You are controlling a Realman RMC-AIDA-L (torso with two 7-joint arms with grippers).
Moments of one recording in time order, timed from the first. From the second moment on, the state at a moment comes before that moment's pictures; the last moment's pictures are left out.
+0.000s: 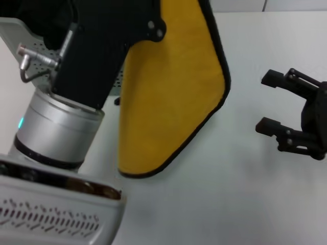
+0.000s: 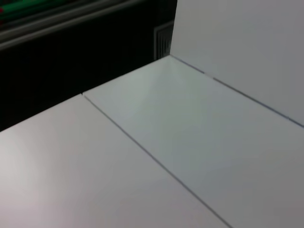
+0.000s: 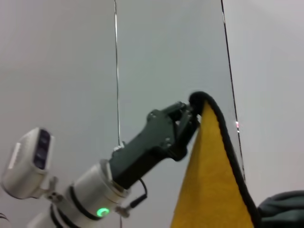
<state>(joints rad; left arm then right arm) -0.07 -1.92 2.53 1.36 2.57 -1.18 -1.98 0.39 2.01 -1.08 -0.48 -1.27 -1.90 0.94</state>
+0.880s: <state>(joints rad) -0.09 -1.91 2.59 1.32 2.62 -1.24 -1.98 0.42 2.02 -1.06 -0.46 -1.30 -1.80 0.91</state>
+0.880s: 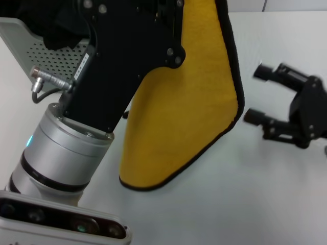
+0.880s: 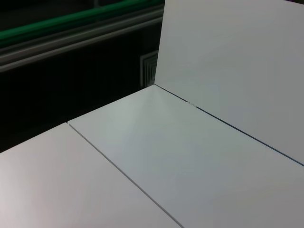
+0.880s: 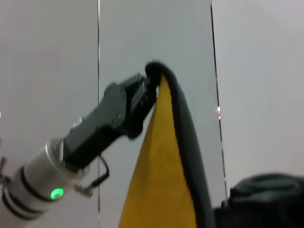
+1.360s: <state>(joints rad) -0.11 -1.91 2.60 1.28 2.62 -1.31 -1.98 0.45 2.03 -1.15 -0.39 -1.33 -1.74 0.90</state>
